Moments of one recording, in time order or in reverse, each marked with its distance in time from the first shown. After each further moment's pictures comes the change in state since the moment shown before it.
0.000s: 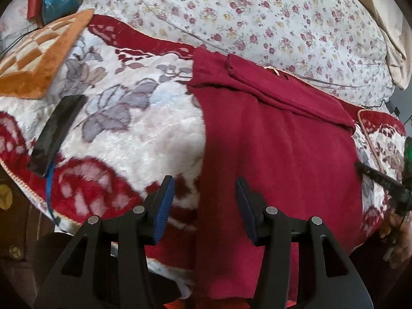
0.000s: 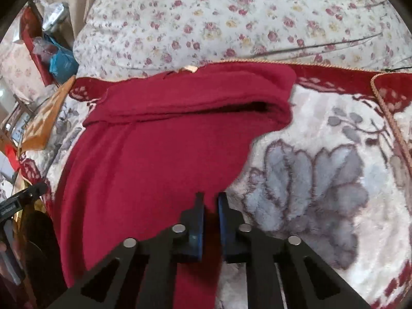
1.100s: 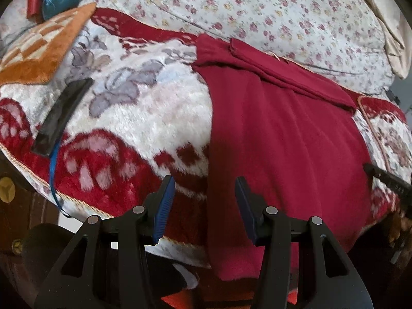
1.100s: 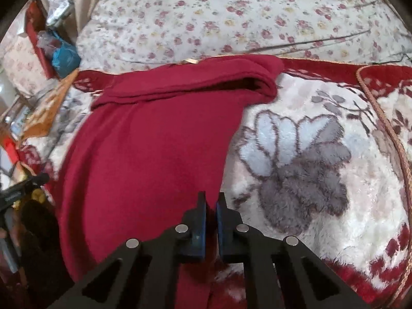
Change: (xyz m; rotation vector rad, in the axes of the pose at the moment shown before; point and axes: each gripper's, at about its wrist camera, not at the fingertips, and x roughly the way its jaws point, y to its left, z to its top) left arm -0.004 0.008 -0.030 0.032 0.046 -0.014; right arm -0.027 0.012 -0.043 -0.021 0.002 0.015
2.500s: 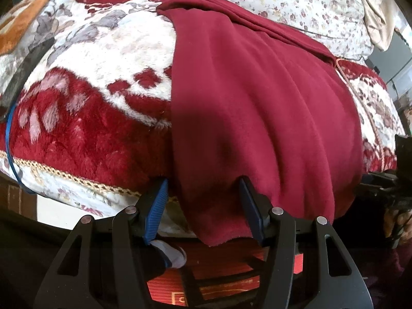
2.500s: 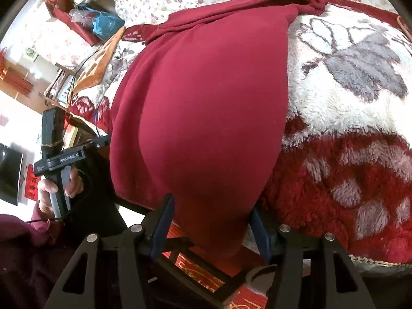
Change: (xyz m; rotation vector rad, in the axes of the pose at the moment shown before) left arm 0.029 -0.015 -0.052 0.072 0.120 -0.132; right arm 0.004 0.014 -0.083 -0.013 0.261 0.324
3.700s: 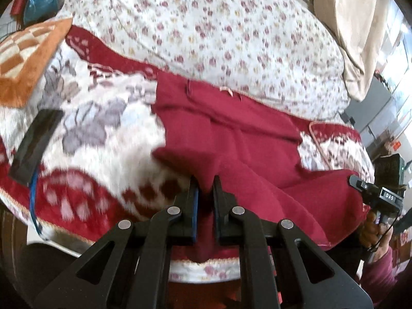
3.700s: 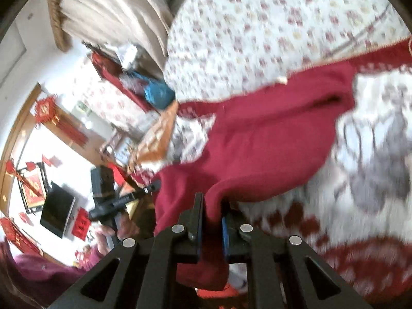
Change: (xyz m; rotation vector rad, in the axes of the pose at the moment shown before) left arm -0.087 0.006 0.083 -0.073 -0.283 -0.132; right arm -0.089 0.024 0.068 0.031 -0.390 0.319
